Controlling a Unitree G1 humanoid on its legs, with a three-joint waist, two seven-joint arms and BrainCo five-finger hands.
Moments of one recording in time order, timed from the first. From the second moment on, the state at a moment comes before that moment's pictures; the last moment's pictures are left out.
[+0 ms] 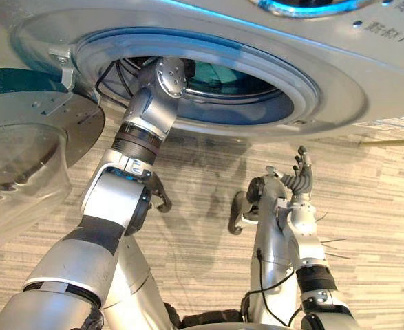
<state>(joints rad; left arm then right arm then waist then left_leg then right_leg) -1.28 0.26 -0.23 0.68 0.61 0.10 0.33 -0.26 -0.05 -0.13 0.39 -0.01 -0.17 -0.29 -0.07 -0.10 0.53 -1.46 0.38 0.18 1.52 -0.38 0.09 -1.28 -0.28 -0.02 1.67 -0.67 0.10</state>
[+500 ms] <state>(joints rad) -0.24 0.05 -0.13 0.39 0.41 0.06 0.31 -0.03 -0.03 -0.12 0.55 -0.06 -0.05 -0.26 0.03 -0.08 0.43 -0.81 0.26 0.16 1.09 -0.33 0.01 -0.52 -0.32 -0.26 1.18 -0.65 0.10</state>
